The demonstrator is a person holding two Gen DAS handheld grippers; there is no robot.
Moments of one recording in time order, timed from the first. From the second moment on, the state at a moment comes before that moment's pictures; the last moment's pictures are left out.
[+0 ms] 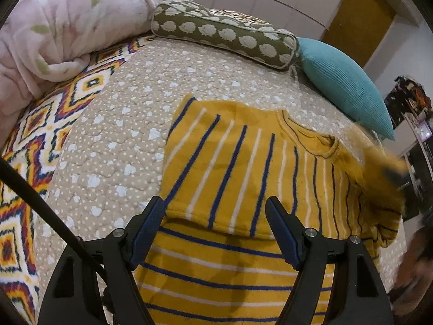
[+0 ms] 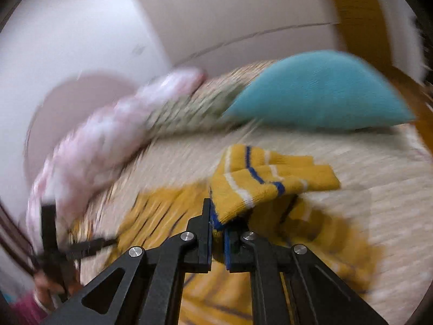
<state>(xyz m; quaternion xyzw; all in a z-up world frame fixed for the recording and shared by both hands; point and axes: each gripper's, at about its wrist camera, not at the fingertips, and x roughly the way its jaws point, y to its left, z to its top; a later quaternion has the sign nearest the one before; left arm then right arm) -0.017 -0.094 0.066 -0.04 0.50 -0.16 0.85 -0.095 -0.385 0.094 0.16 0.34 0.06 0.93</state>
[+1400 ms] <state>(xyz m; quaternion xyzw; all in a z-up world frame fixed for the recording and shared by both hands) 0.006 -0.162 0.034 0.01 0.54 -0.22 0.82 -0.178 -0.412 0.077 0.27 0.32 0.08 0.90</state>
